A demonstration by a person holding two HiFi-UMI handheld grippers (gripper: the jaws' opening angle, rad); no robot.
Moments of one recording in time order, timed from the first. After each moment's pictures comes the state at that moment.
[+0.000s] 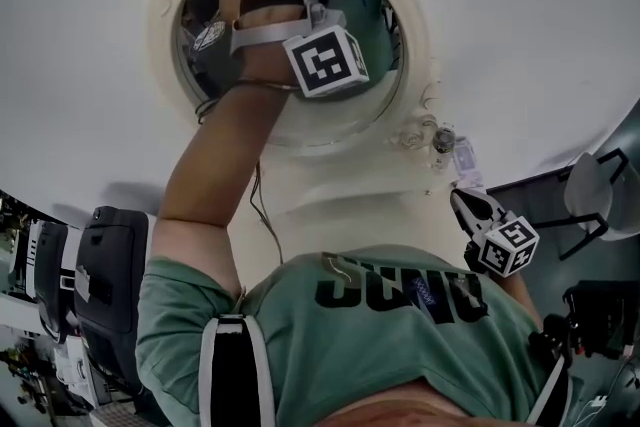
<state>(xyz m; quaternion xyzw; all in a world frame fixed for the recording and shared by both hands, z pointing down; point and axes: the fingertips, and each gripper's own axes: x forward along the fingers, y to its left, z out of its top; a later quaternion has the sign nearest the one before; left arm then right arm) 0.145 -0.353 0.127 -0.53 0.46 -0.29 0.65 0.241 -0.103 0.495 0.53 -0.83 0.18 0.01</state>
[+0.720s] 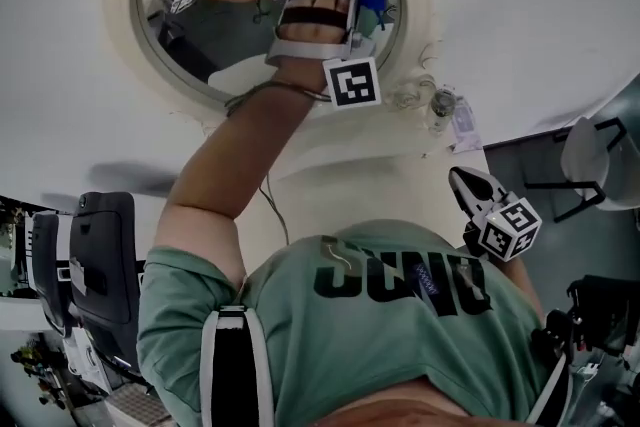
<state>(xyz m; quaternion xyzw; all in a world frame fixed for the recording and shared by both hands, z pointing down) 0.193 -0.370 0.296 -0.53 0.36 -0.34 0.69 0.239 -0.101 0.524 0.53 -0.82 0.22 0.02</state>
